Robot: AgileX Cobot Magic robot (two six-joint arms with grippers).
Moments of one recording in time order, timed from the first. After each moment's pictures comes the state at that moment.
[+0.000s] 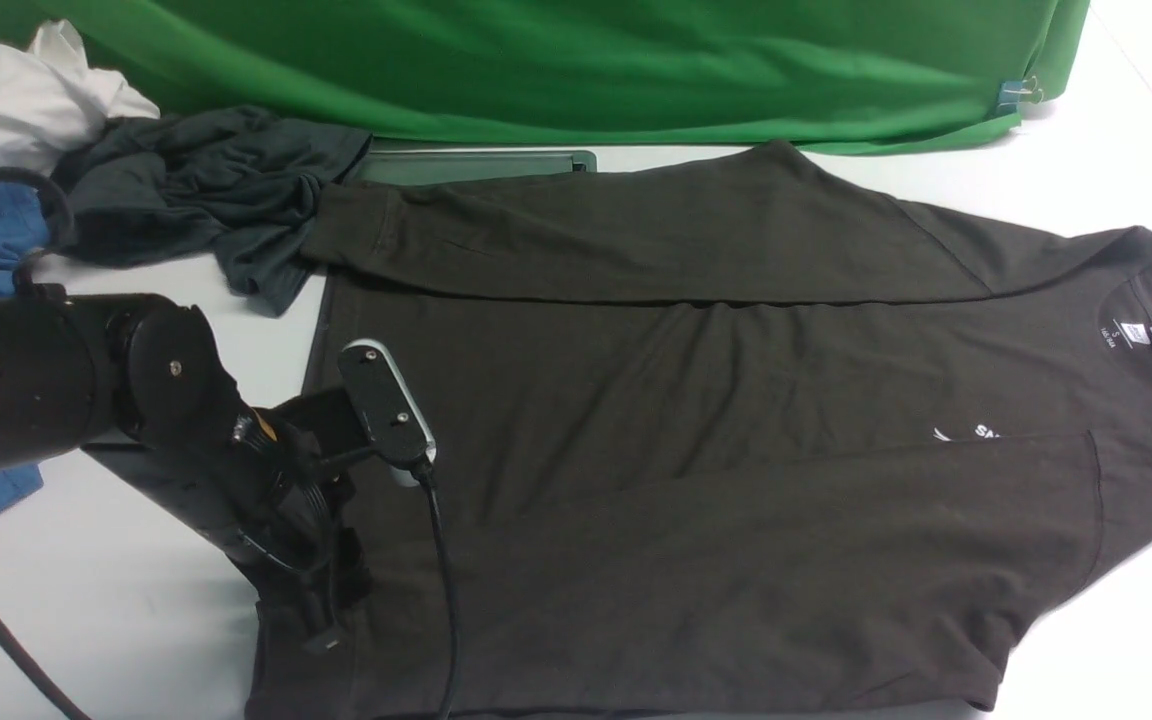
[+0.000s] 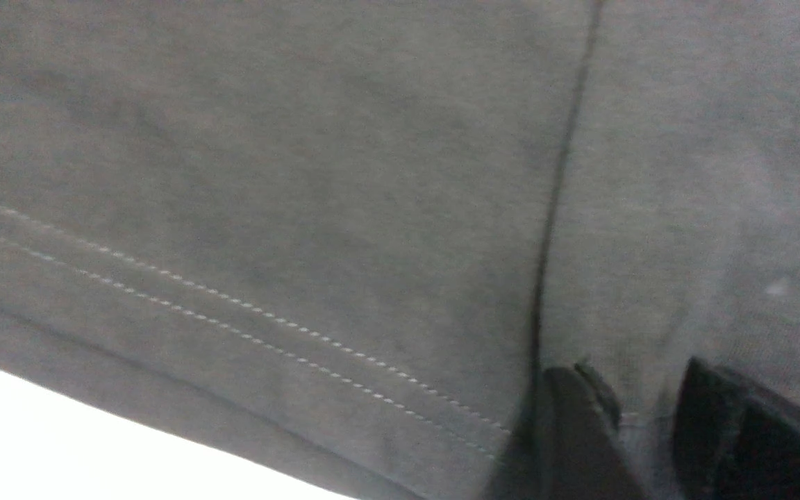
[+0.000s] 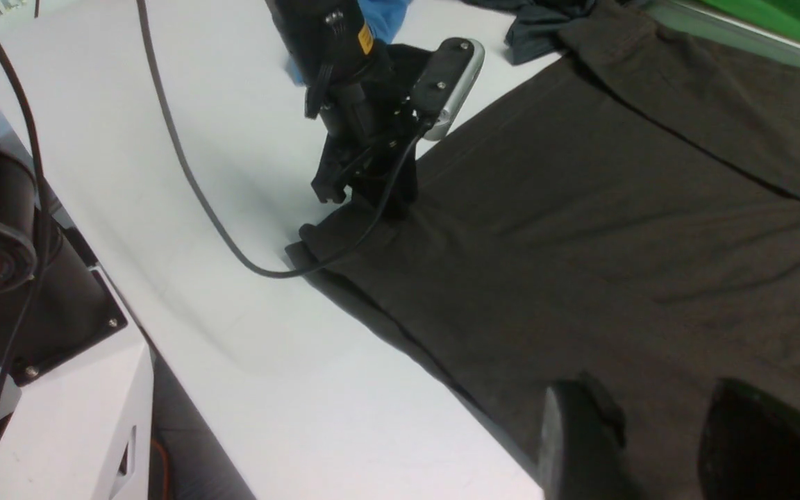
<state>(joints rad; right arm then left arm) 0.71 0.50 -0.76 0.23 0.85 -0.14 -0.25 1.61 -0.81 -0.21 0.64 0.99</state>
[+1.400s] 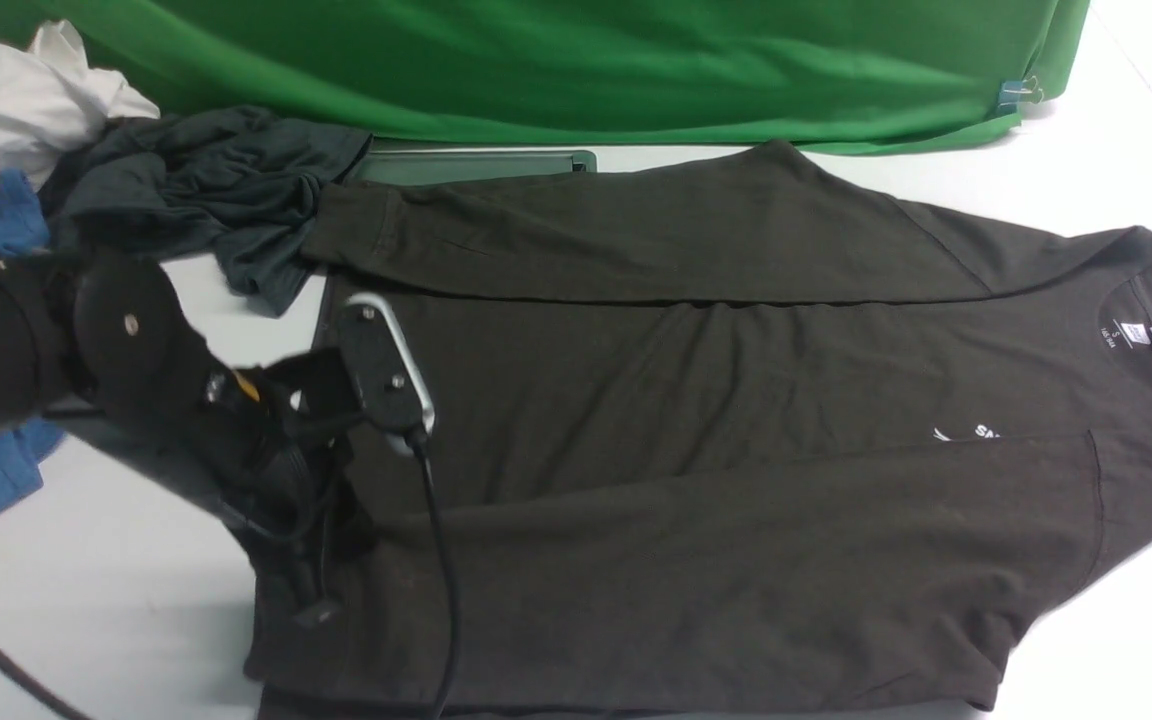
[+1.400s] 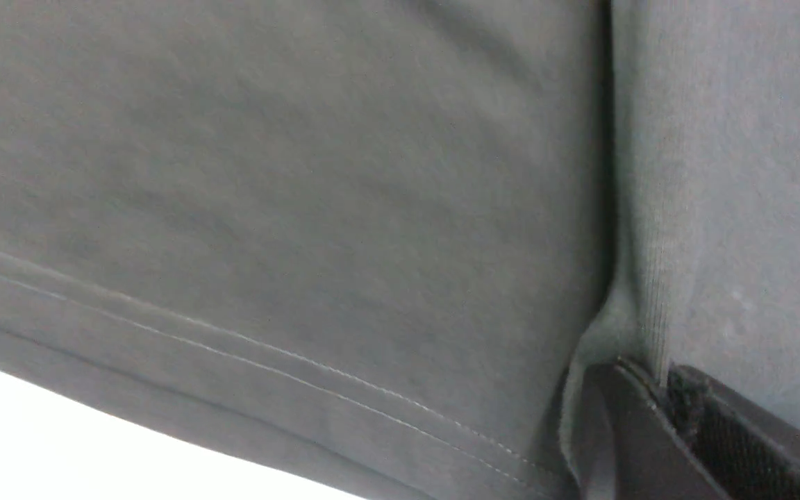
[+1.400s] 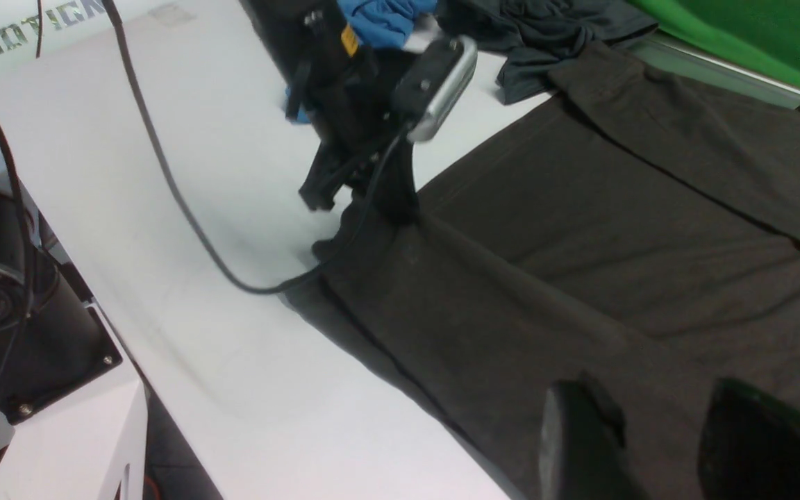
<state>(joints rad) 0.71 0.50 -0.76 0.23 0.80 -0.14 -0.25 1.51 -0.88 -0.26 0.74 1.07</state>
